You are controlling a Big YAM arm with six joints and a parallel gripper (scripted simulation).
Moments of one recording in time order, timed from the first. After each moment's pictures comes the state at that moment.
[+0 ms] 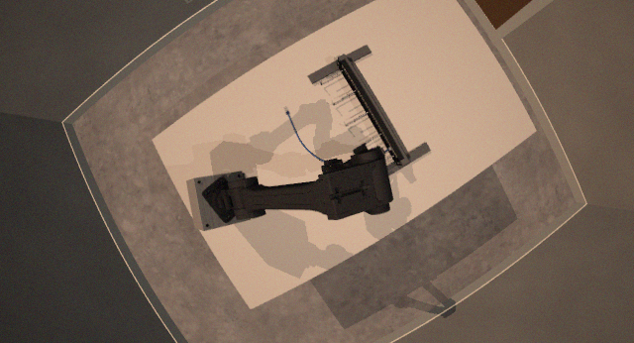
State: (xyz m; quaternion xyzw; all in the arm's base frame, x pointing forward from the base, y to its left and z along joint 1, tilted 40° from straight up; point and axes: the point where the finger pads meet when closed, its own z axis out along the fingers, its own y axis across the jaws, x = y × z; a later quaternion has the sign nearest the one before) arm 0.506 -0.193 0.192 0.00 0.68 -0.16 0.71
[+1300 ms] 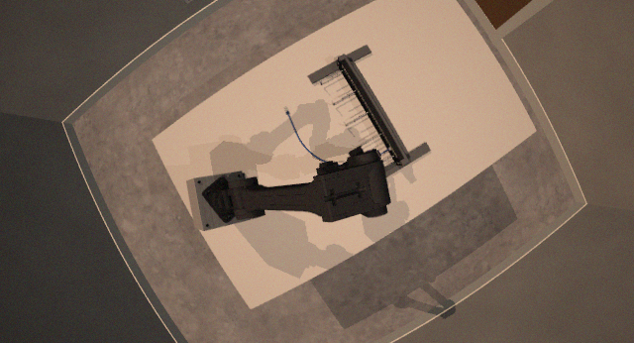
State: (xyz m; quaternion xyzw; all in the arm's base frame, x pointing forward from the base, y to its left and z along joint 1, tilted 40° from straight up) arm 0.487 -0.189 0.187 0.00 0.69 -0.16 0.71
